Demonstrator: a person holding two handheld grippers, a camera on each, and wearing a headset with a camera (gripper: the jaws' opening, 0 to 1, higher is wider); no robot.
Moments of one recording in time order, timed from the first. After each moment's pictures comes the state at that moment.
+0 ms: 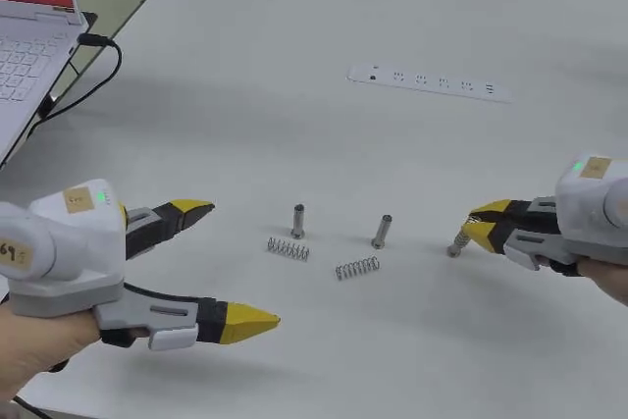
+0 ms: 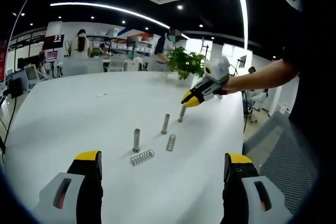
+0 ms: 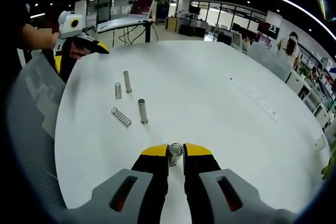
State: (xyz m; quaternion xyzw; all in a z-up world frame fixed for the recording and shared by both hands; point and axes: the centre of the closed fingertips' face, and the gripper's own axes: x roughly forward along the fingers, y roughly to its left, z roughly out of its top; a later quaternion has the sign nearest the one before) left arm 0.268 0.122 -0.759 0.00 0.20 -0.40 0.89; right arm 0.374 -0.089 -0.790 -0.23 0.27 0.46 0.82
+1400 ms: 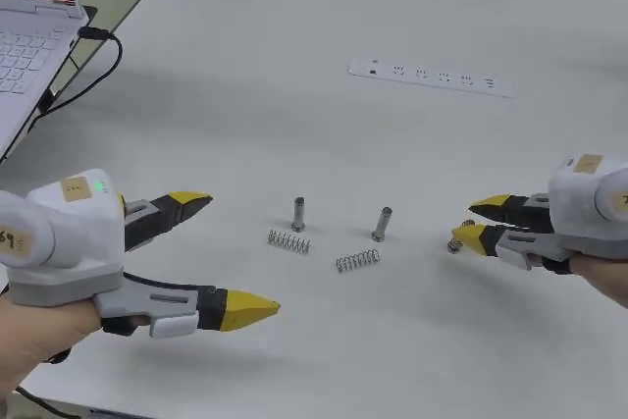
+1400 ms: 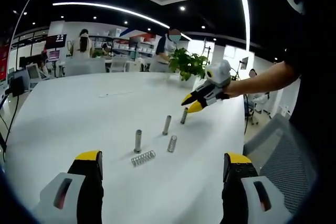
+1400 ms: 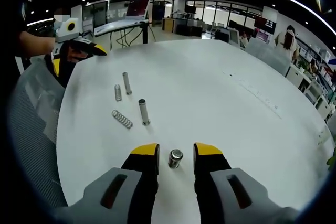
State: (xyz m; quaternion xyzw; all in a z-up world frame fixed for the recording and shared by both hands) left arm 0.269 0.124 -0.755 0.00 0.20 -0.40 0.90; right arm 0.371 -0.087 -0.792 -0.20 0.27 0.45 0.83
